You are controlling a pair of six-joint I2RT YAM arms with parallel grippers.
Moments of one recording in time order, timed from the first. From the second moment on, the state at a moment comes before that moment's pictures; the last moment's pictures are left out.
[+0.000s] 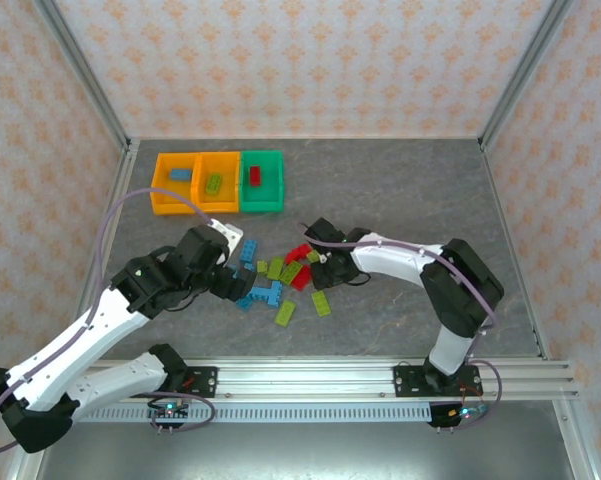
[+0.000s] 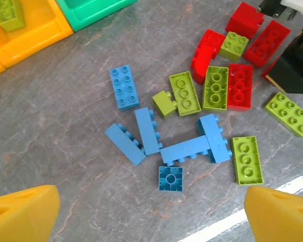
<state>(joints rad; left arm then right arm) -0.69 0.91 1.00 -1.03 -0.24 -0.20 0.78 1.74 1.06 -0.64 0.02 0.40</state>
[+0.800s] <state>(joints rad) -0.63 0.82 0.98 -1.03 -0.43 -0.23 0.78 2.01 1.63 -0.13 0.18 0.40</state>
